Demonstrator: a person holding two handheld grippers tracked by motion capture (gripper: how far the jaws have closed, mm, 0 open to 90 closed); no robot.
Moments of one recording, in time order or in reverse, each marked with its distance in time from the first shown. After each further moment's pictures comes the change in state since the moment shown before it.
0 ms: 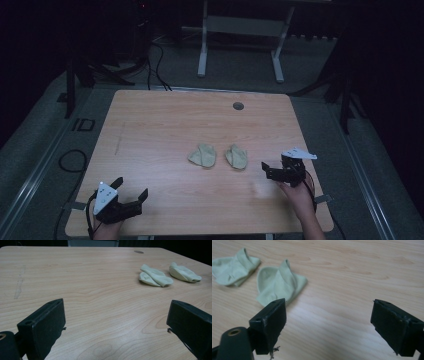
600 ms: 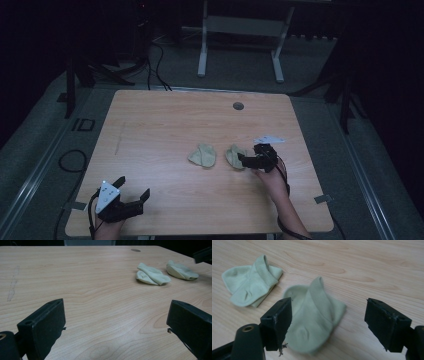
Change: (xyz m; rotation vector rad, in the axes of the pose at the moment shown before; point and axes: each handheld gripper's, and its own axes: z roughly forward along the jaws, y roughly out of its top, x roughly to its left) left arm -0.001 0.001 0.004 0.009 -0.021 0.017; right arm 0.044 0.038 0.066 0.069 0.097 -0.035
